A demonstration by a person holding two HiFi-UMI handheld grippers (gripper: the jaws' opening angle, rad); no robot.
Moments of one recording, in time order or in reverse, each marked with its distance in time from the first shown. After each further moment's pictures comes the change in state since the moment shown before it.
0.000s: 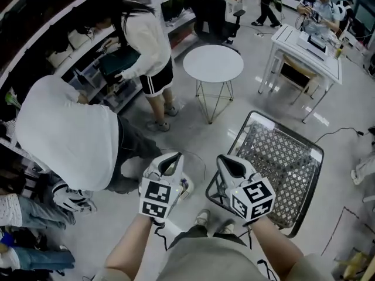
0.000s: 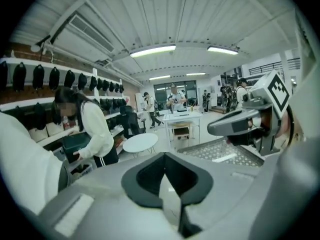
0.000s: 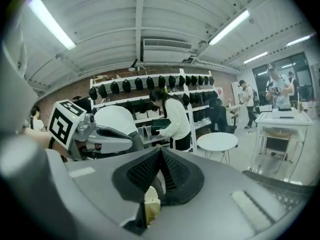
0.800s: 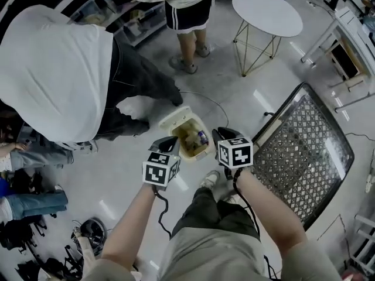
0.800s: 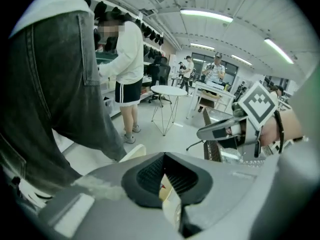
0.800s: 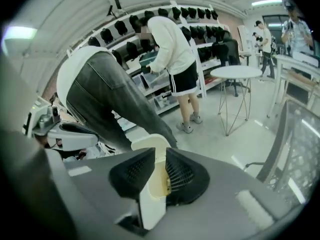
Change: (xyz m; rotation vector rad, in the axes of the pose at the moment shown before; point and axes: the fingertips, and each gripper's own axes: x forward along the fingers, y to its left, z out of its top) left arm 0.024 0.065 -0.316 -0.444 0.373 0.134; right arm 0.209 0.023 -0.296 0.166 0.534 0.083
